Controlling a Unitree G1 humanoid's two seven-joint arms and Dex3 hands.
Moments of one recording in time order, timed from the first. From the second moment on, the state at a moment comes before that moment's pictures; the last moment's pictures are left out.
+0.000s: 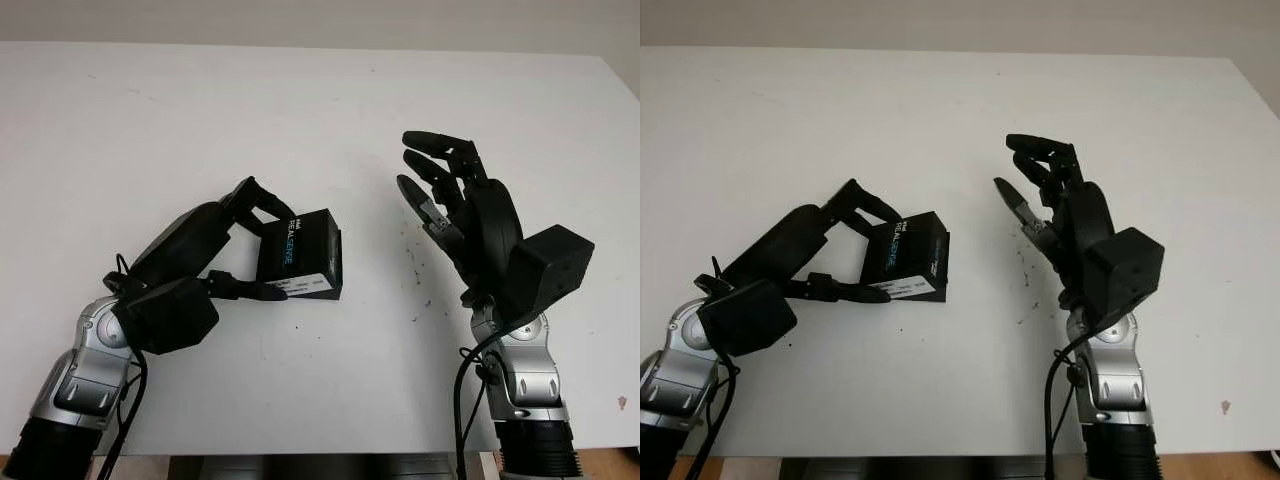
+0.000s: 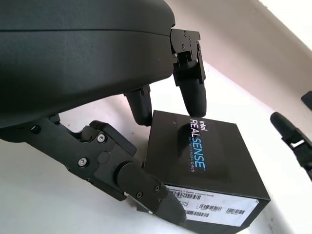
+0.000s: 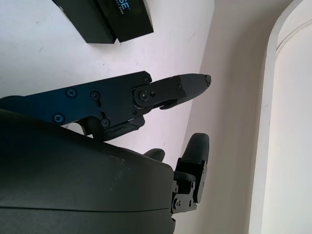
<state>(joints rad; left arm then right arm) -0.24 0.50 -0.05 -0.05 0.27 -0.15 -0.28 -0.27 -0.12 -0.08 -0.03 0.06 0.02 0.08</state>
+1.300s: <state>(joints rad) -0.25 0.52 -0.05 -0.10 0.28 -0.13 -0.31 -0.27 -0.11 -0.08 -0.03 0.05 0.03 0.08</state>
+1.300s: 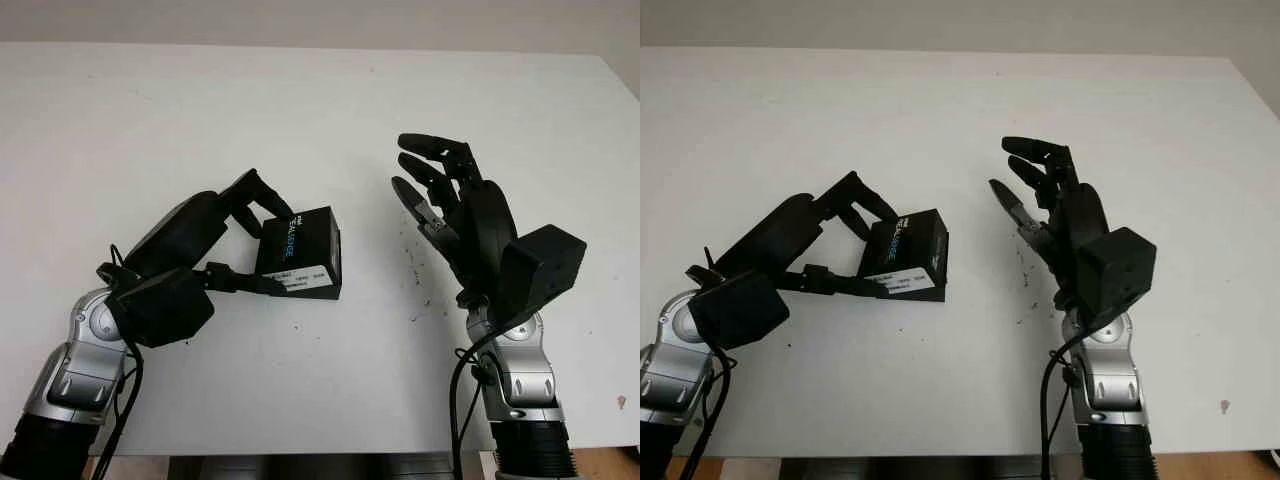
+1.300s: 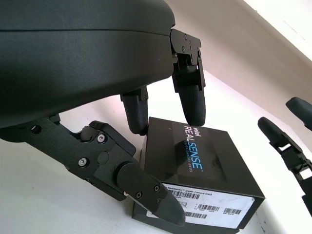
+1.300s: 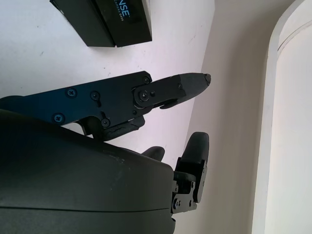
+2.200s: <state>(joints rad) -0.27 0.51 -0.08 -0.23 0.41 -0.04 -0.32 -0.27 -0.10 -0.07 -0.03 0.06 0.03 0.08</state>
